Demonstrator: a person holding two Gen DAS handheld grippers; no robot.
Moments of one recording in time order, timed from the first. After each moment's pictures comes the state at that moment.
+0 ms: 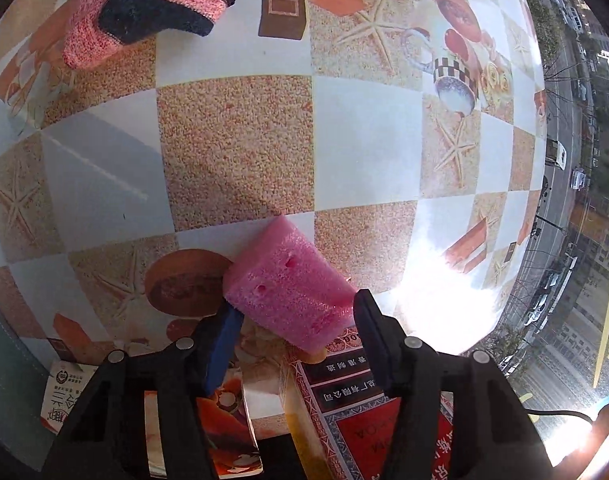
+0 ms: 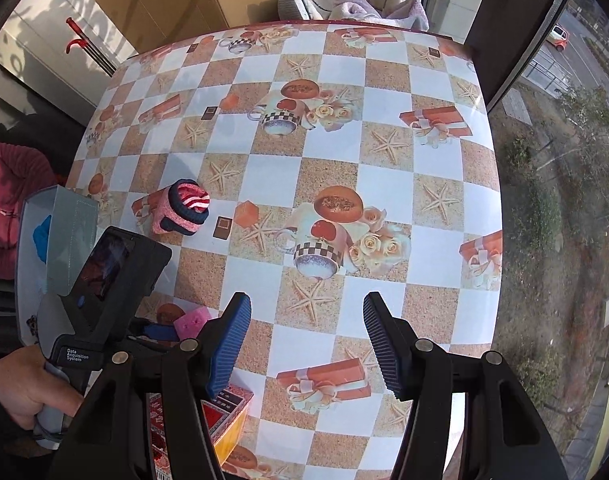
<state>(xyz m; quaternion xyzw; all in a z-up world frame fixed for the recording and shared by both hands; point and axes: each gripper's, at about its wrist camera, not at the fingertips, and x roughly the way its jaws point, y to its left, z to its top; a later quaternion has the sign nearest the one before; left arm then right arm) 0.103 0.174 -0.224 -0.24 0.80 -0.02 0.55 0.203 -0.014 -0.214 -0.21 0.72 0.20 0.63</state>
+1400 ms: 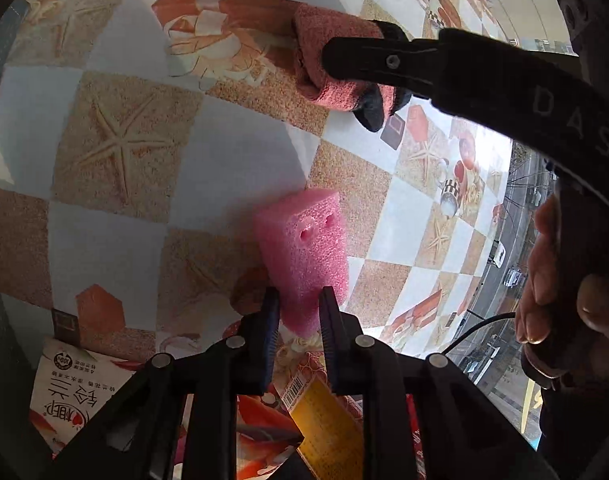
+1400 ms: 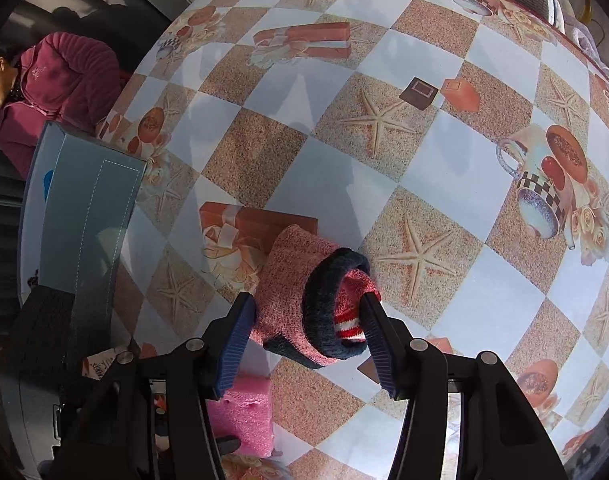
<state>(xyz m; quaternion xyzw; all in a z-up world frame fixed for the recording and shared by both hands) 0.049 0.281 -0.207 -0.42 0.69 0.03 0.59 0.177 0.153 -0.369 -0.27 0.74 0.39 0.49</state>
